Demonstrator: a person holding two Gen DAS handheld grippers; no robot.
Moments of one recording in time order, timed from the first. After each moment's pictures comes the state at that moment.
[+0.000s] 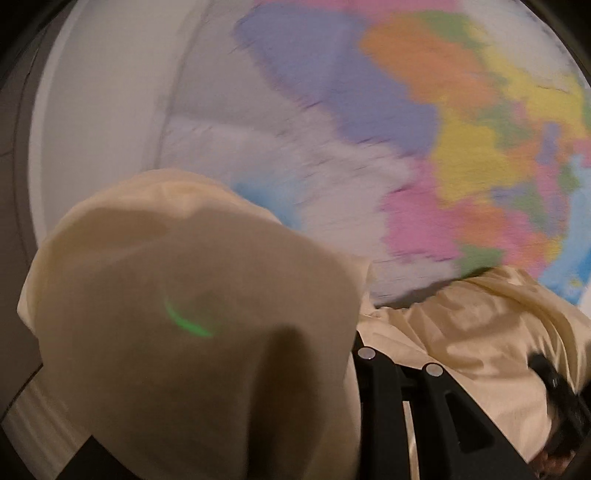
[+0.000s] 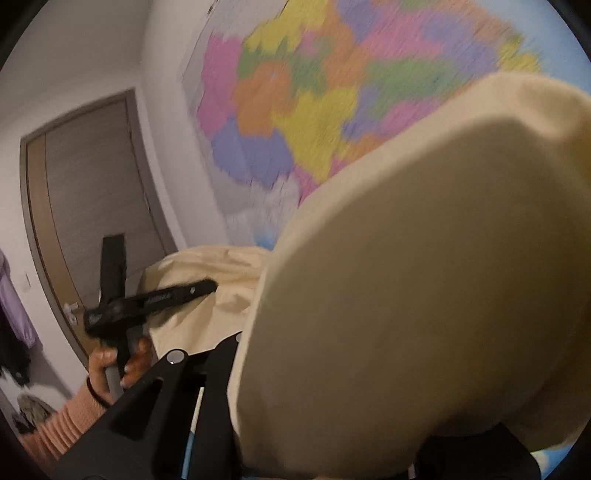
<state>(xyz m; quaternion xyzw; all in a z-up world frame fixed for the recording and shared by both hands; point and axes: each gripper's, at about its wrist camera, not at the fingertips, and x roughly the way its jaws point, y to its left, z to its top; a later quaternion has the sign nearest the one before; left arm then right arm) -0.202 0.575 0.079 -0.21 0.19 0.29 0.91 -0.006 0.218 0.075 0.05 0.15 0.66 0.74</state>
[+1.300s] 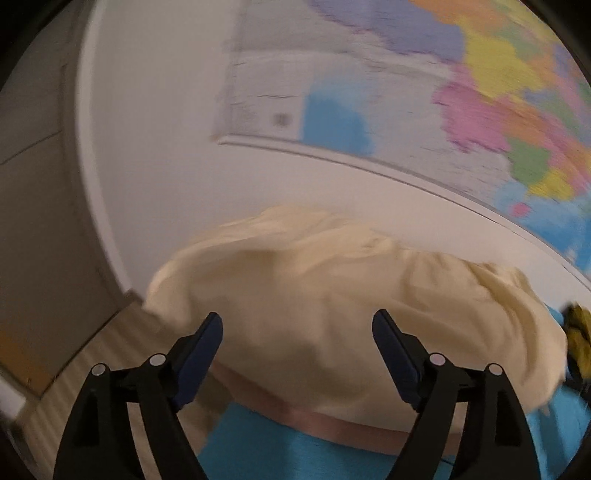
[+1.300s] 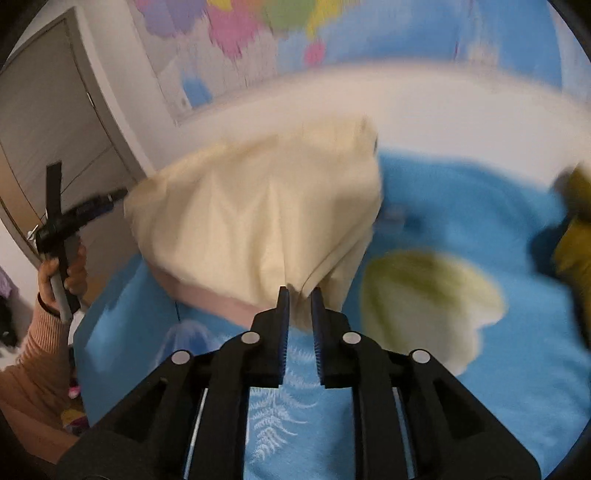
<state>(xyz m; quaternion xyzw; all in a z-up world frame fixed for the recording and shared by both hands) -0.243 0.504 0.014 -0.16 0.27 0.35 0.88 0.027 0.137 0.004 -0.09 0.27 0.56 0.78</state>
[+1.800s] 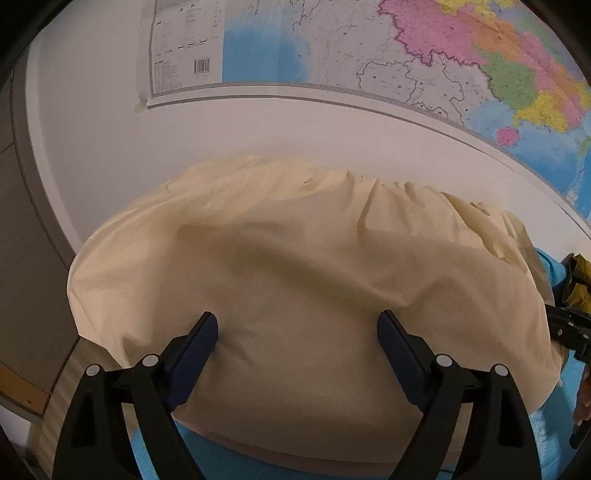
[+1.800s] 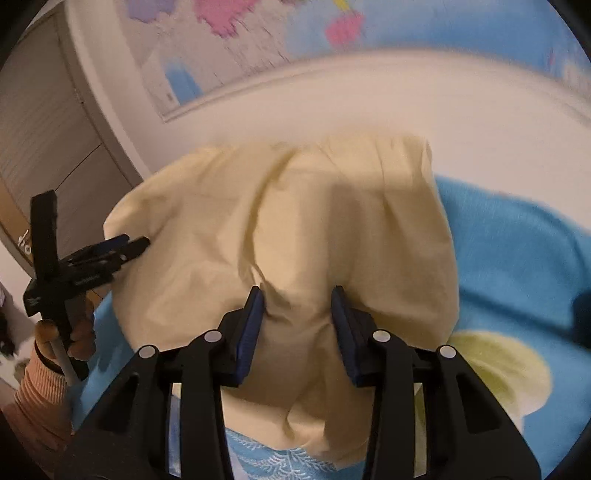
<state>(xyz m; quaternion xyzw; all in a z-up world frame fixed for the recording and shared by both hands) -0.172 0.508 -0.033 -0.15 0.34 0.30 0.88 0.054 0.244 -0.025 -0.11 0.33 0.56 0.75</state>
